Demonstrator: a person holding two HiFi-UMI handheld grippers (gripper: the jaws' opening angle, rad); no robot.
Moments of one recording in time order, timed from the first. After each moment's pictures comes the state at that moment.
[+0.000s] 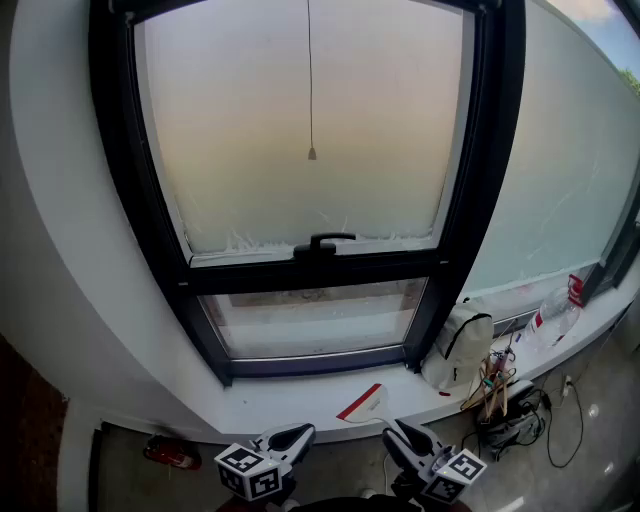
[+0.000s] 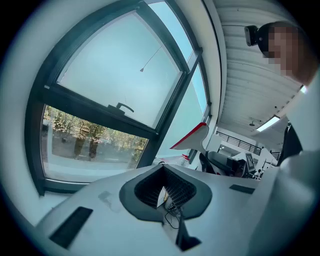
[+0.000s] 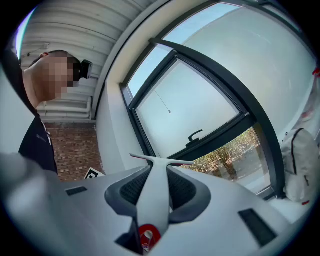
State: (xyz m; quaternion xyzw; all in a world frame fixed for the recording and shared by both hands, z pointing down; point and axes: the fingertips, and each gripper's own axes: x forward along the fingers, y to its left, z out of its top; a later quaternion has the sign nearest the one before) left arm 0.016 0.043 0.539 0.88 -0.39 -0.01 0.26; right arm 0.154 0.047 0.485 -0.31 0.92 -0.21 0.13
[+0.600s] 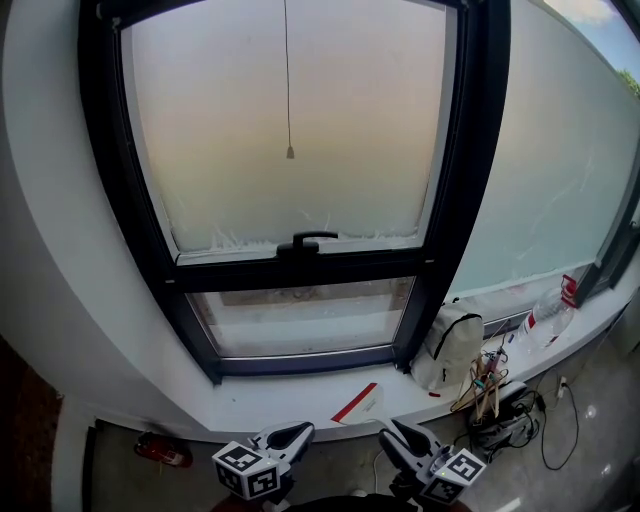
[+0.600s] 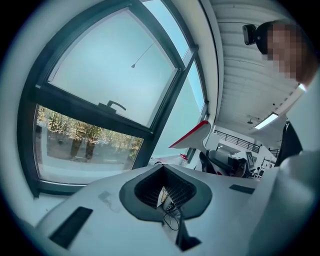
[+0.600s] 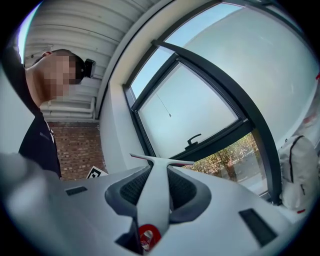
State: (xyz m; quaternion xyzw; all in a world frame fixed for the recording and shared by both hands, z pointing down) left arm 0.062 0.040 0.532 0.89 -0.39 -0.01 0.24; right arm 0.191 0.050 0.470 -0.29 0.93 -0.20 0.13
